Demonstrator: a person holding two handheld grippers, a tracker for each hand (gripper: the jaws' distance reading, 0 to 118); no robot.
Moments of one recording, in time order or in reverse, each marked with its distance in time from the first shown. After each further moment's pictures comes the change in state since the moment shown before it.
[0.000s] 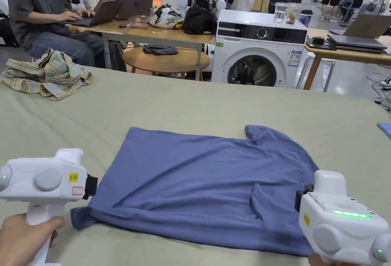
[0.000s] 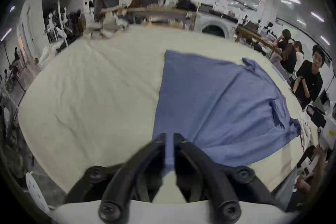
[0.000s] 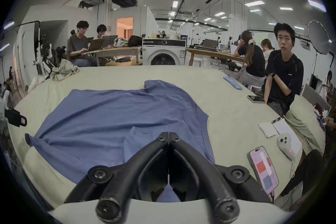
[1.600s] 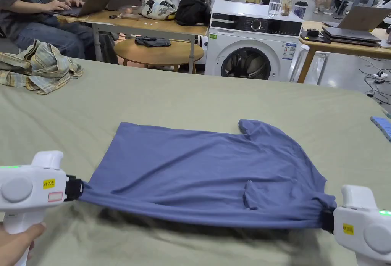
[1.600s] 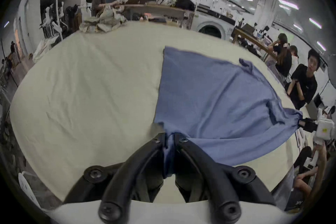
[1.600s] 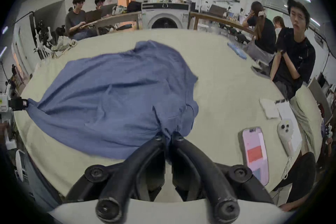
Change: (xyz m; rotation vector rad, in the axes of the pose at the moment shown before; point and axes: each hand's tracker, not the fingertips) left arm 0.007 -0.002 0.016 0.111 -0.071 0.016; right arm 0.077 0.007 -0.026 -0.293 0.058 0.018
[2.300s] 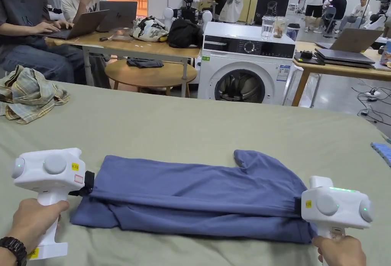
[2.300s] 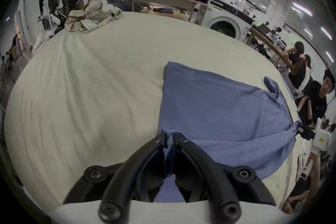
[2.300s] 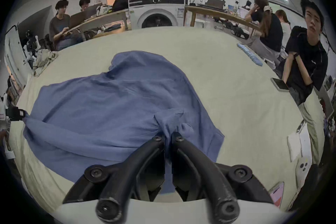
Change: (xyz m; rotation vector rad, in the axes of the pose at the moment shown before) left arm 0.002 0.120 -0.150 -0.125 0.042 0.054; right arm -0.005 0.115 -0.176 -0.072 -0.036 -0.069
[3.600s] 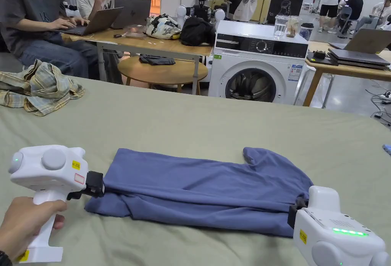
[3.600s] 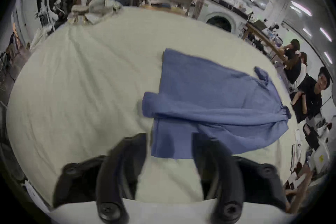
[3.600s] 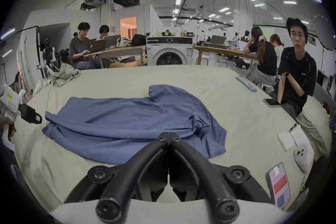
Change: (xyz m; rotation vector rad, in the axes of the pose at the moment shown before) left arm -0.007 -0.026 0.038 -0.116 0.004 0.009; right arm -0.060 -0.081 0.130 0.345 0.052 0.031
